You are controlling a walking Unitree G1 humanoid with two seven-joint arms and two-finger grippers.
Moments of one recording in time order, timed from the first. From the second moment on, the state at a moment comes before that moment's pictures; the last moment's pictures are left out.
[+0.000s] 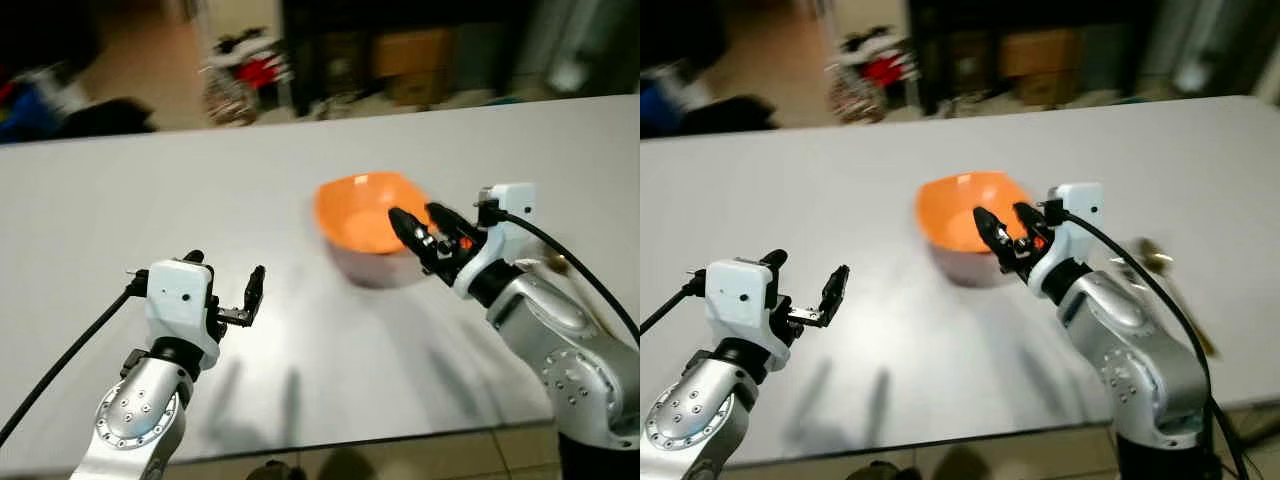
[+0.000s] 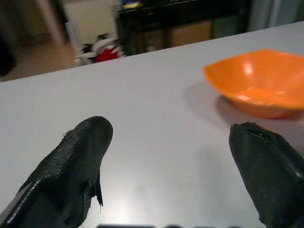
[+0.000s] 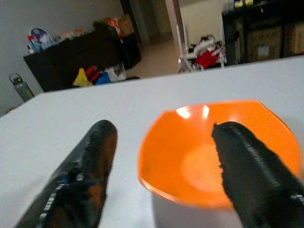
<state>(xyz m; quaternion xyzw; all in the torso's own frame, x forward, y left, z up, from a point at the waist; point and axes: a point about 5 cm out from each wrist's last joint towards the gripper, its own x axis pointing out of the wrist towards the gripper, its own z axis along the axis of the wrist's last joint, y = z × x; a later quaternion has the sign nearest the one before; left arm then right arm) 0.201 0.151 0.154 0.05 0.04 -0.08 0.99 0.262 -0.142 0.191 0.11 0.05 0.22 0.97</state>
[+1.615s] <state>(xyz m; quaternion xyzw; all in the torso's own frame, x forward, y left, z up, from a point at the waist) 0.197 0.161 0.148 0.11 0.03 -0.03 0.99 0.251 -0.135 0.150 0.03 0.05 0.20 0.98</state>
